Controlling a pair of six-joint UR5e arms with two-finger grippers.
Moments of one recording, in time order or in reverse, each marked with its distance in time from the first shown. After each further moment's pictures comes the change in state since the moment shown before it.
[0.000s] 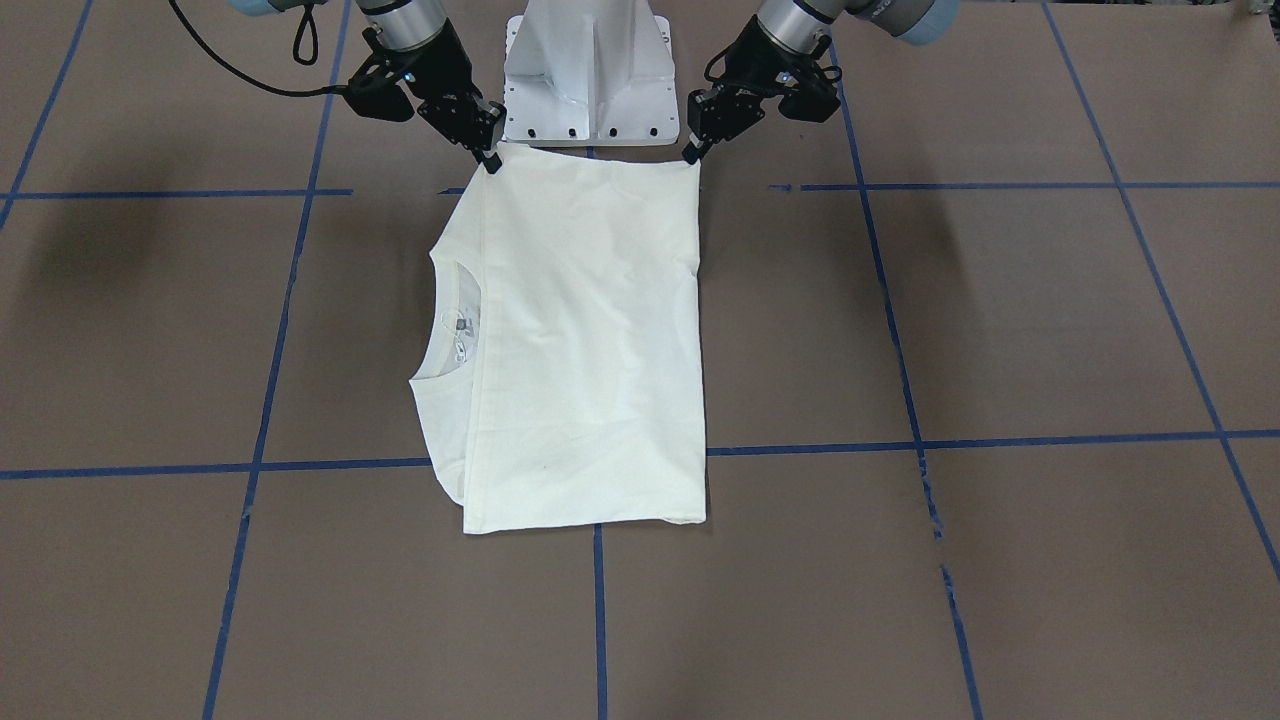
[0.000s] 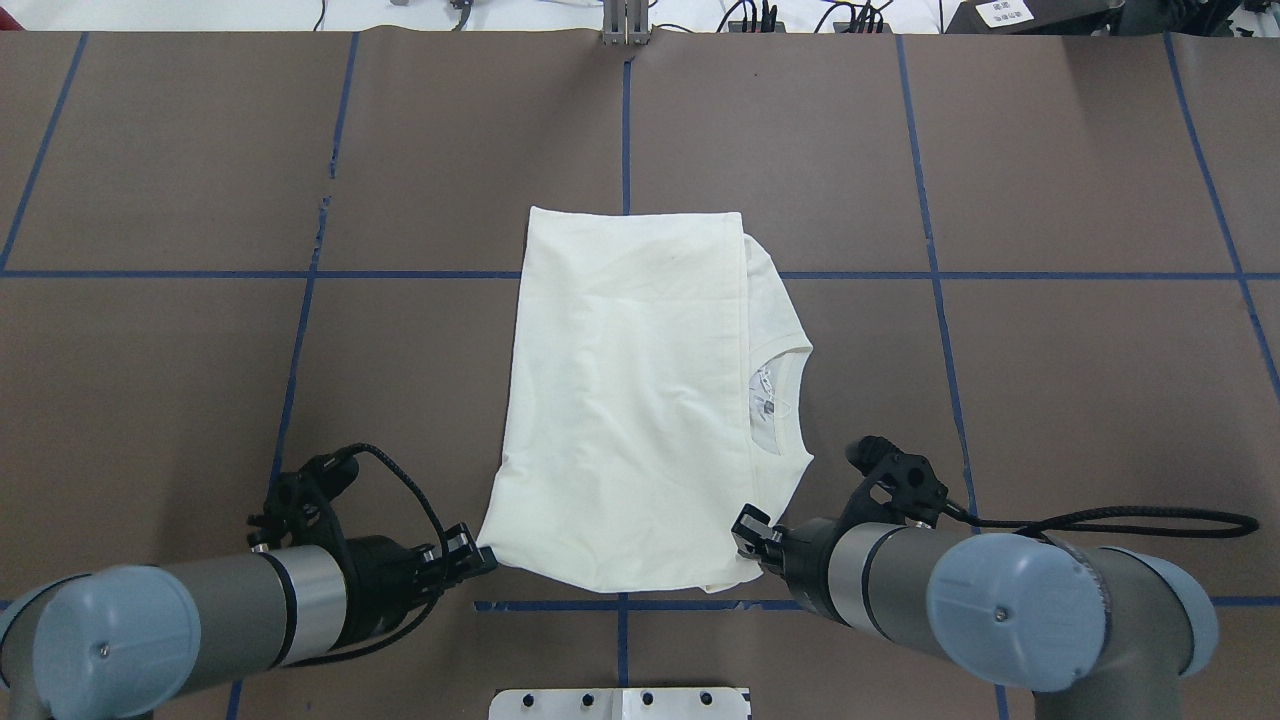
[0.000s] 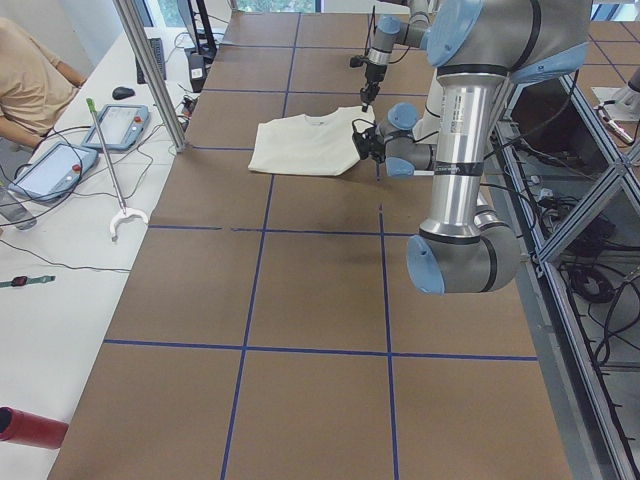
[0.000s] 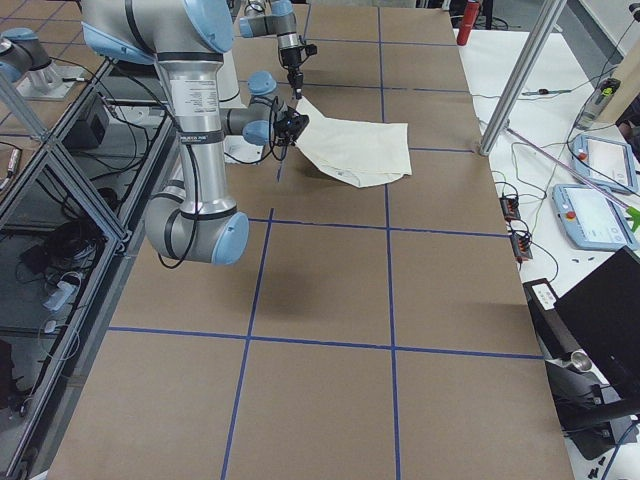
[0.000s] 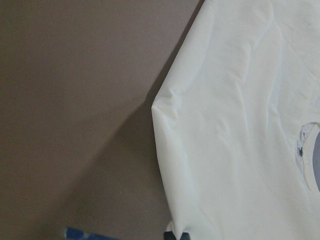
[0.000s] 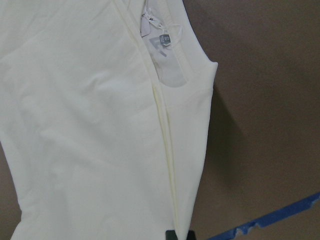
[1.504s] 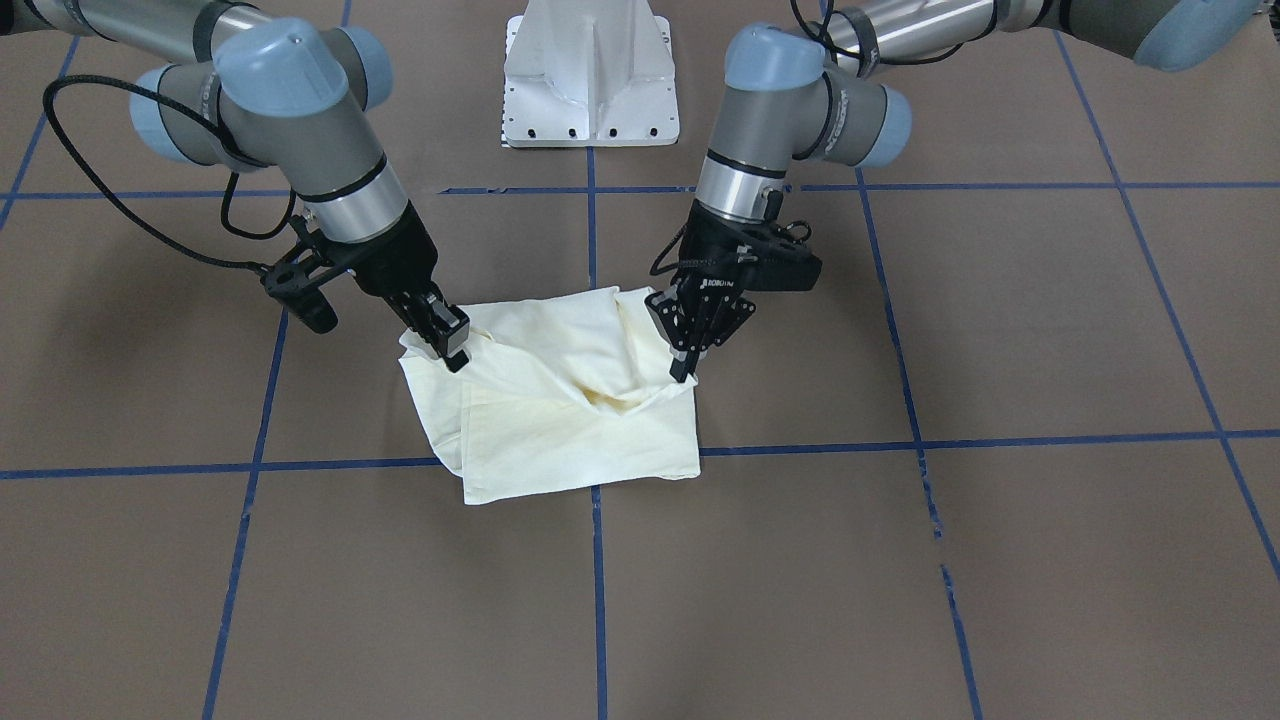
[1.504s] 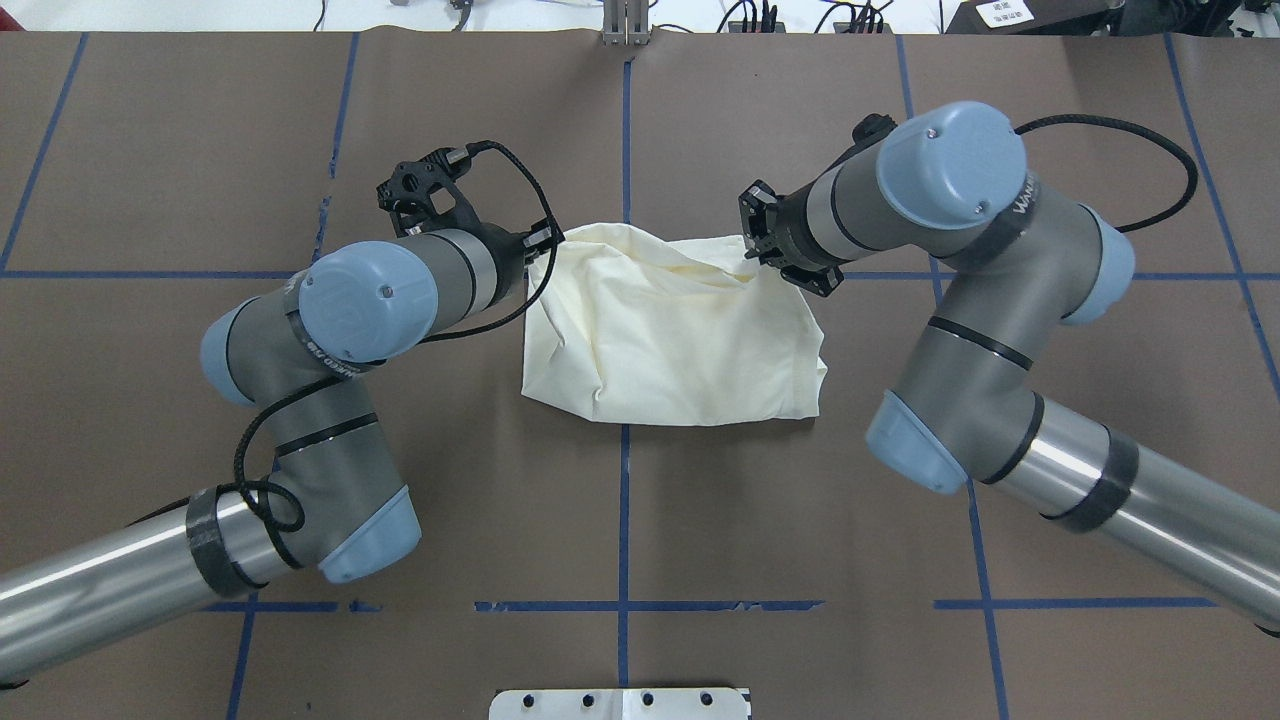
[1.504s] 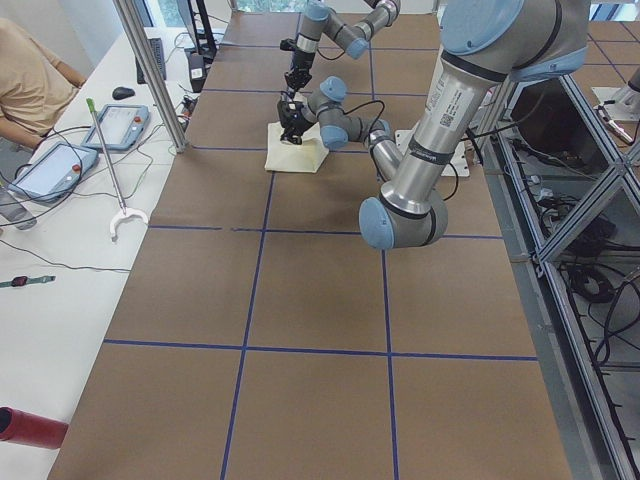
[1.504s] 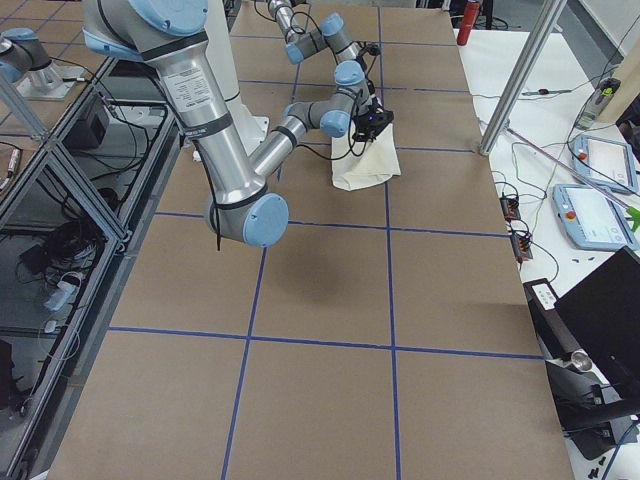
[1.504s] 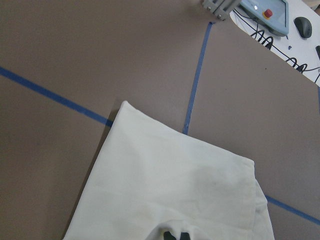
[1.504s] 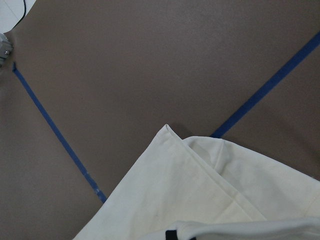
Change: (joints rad) left arm -0.420 -0.484 0.526 0.104 0.042 0.361; right arm 0.533 0.382 -0.501 0.010 0.327 -0.091
